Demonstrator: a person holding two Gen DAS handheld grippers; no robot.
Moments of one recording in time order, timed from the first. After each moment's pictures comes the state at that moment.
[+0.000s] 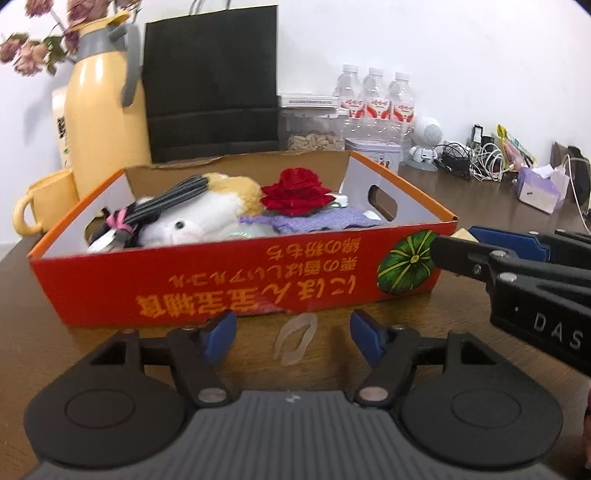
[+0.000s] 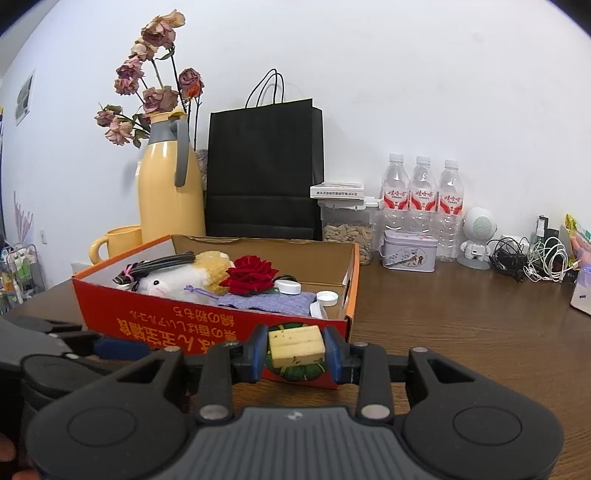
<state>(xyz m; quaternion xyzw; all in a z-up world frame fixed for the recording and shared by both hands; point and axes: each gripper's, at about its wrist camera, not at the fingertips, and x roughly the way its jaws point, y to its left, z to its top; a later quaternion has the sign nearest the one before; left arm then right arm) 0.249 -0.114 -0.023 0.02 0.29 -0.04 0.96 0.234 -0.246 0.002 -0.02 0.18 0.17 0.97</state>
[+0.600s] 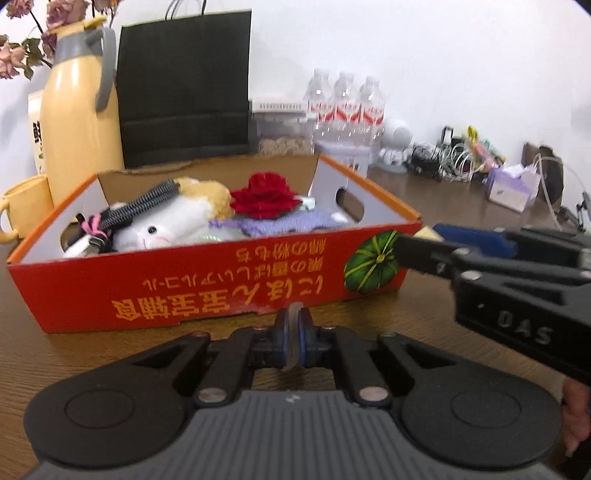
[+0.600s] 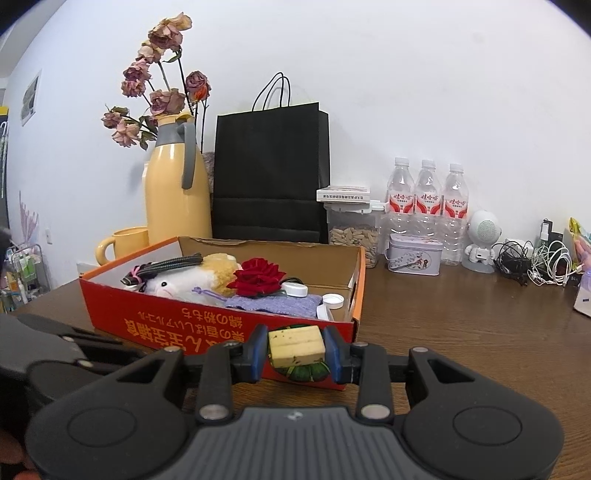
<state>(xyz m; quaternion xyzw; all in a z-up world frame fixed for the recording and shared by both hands) 0.237 -0.112 -0.019 0.00 0.28 -0.09 0.96 0.231 -0.245 0.003 -0.02 0.17 0.18 0.97</state>
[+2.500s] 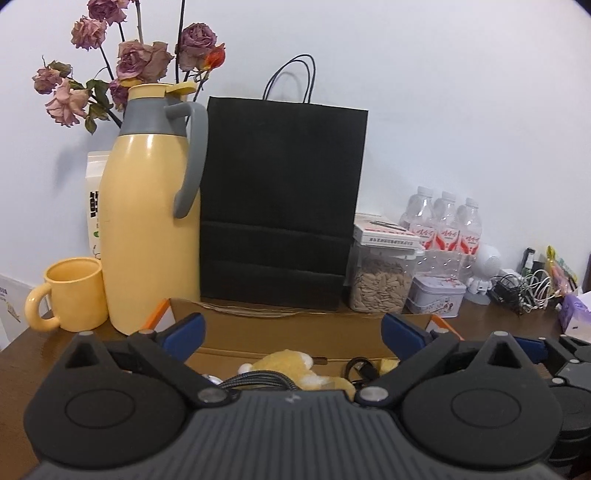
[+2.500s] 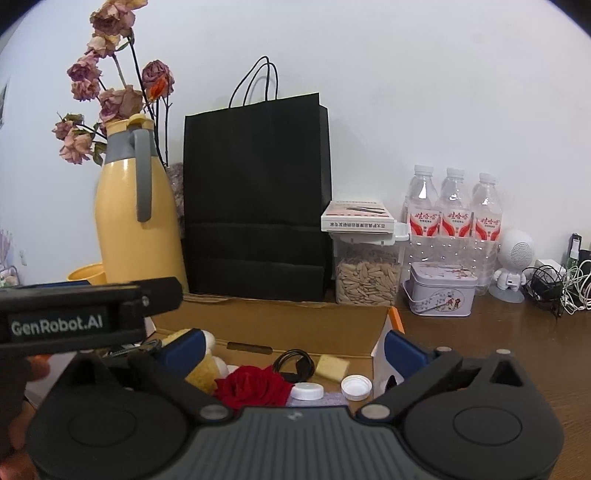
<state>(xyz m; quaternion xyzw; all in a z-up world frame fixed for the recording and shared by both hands) 0.340 -0.038 0.048 -0.05 0.16 0.01 0.99 0.367 -0.180 0.034 -0.01 0.18 0.15 0.97</state>
